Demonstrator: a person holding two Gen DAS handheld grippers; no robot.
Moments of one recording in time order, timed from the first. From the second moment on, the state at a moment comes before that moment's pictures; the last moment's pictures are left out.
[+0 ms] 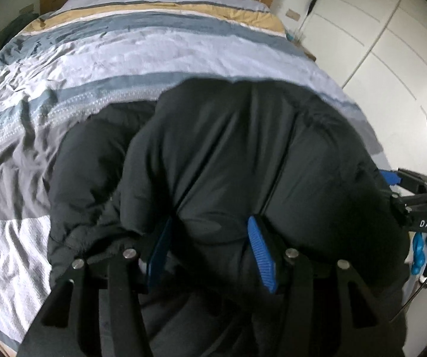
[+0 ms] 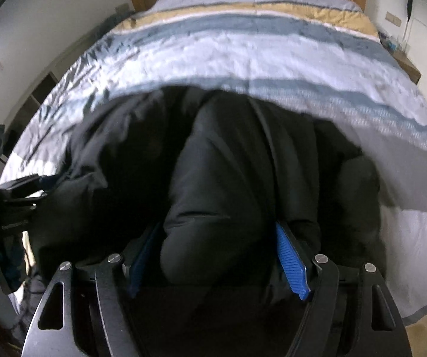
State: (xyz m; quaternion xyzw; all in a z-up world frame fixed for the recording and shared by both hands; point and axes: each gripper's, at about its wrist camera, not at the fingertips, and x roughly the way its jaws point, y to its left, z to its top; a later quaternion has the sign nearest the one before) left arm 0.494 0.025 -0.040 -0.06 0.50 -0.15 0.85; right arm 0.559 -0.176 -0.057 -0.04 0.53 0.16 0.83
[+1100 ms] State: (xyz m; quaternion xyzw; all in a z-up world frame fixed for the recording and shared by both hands) left arm 0.453 0.009 -0.059 -0.05 0.52 -0.12 0.84; right arm 0.530 -0.184 -0.066 -0.08 0.54 0.14 0.83
